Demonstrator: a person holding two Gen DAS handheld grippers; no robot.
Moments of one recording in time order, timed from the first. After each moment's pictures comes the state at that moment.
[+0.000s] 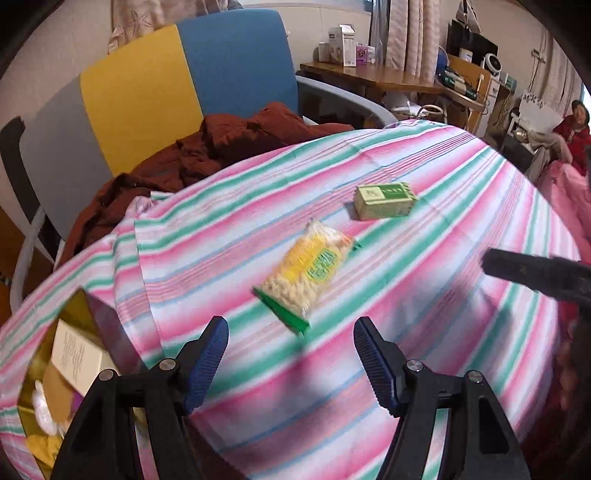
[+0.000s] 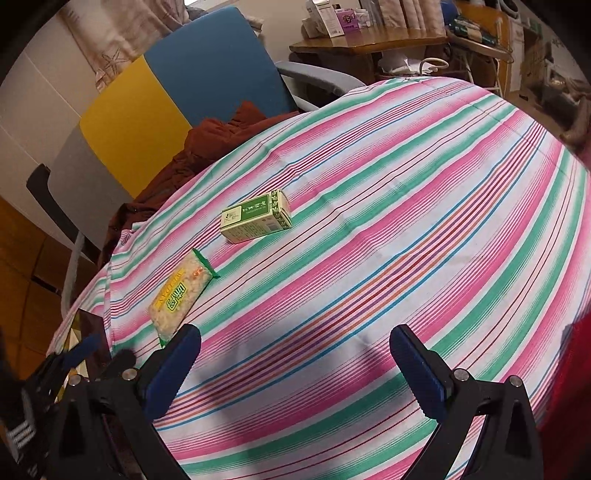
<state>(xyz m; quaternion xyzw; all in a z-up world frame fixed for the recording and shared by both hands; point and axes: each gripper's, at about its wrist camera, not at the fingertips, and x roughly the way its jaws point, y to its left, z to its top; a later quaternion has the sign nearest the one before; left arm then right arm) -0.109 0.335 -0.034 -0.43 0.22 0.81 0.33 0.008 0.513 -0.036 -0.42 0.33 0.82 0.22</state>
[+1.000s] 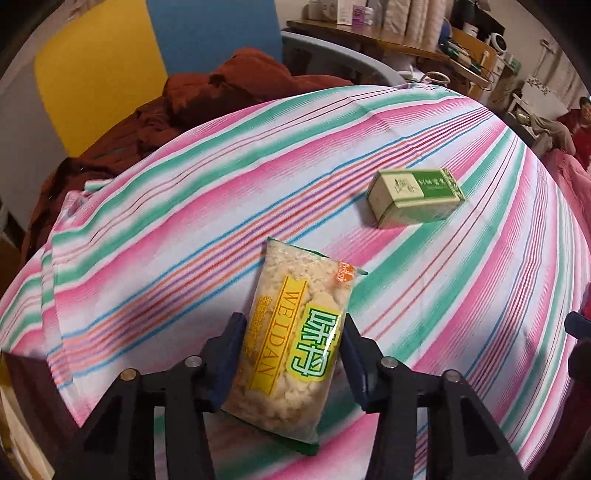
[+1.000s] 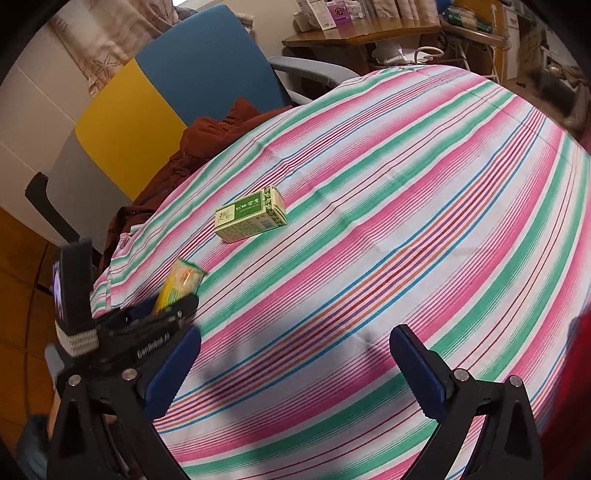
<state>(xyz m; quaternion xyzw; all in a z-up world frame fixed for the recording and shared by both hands) -0.158 0.392 -0.093 -0.50 0.23 0.76 0.34 0.010 0.521 -0.042 -0.42 0.35 0.81 0.22</state>
